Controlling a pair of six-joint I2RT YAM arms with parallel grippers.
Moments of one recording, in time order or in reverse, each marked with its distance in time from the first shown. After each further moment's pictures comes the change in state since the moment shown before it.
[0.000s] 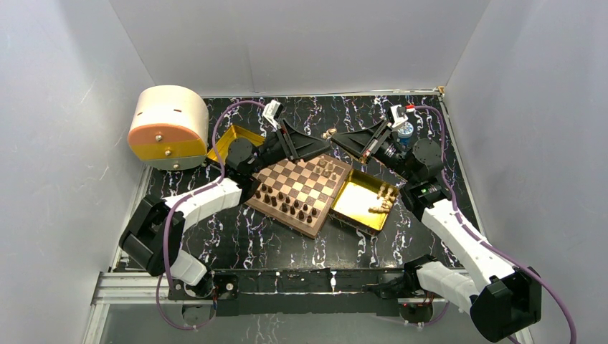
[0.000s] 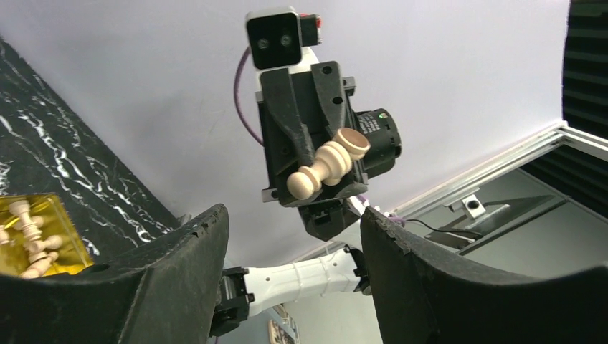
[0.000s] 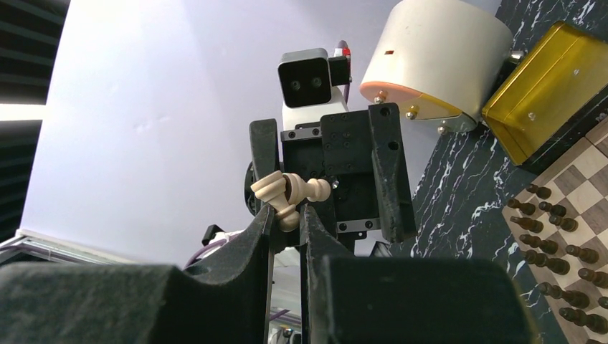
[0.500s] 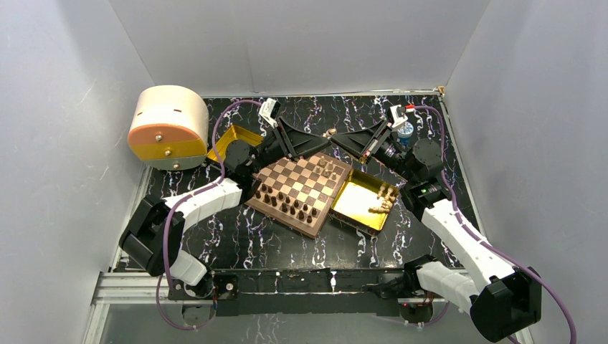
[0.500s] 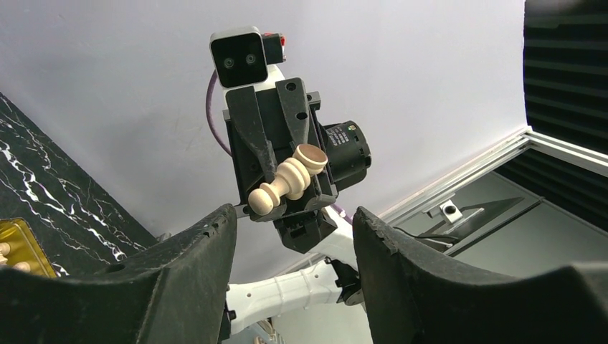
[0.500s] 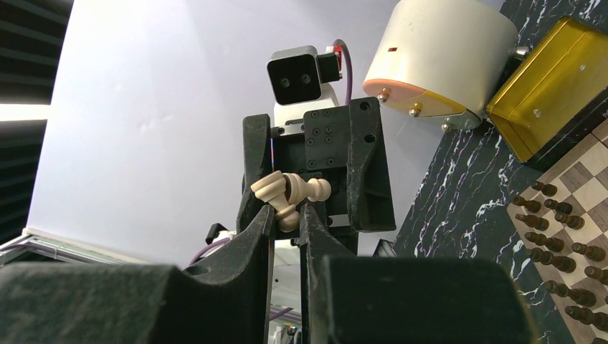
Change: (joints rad) left arm -0.011 0.002 0.003 0.094 -0.035 -0.063; right arm 0.000 0.000 0.000 0.005 -0.007 0.018
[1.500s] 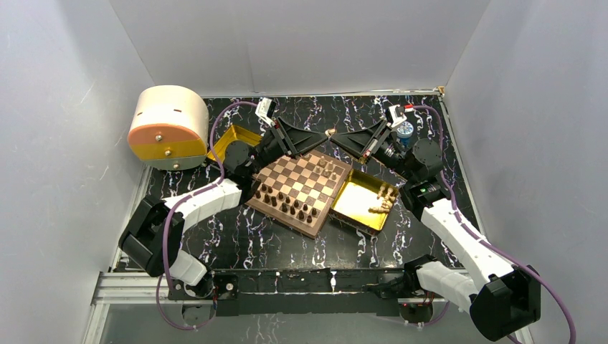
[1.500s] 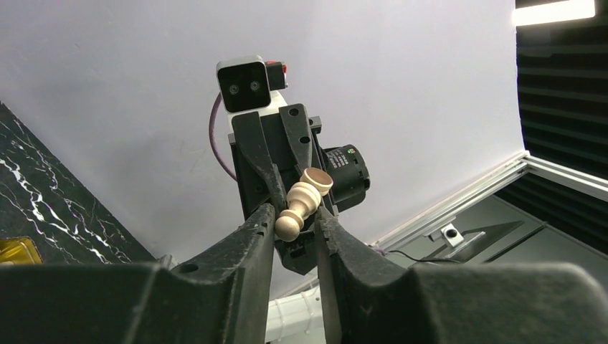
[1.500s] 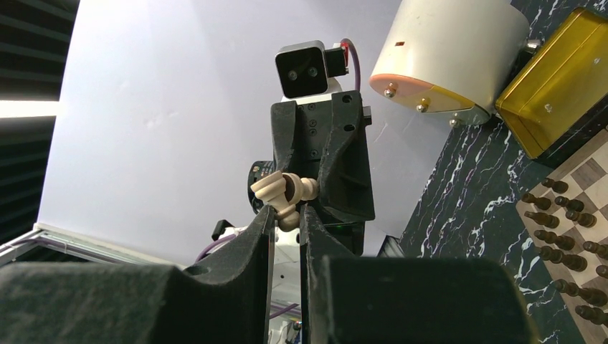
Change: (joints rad) left arm 0.000 -0.004 -0.005 0.007 -0.072 -0.004; right arm 0.000 0.008 -0.001 0.024 -0.018 0.023
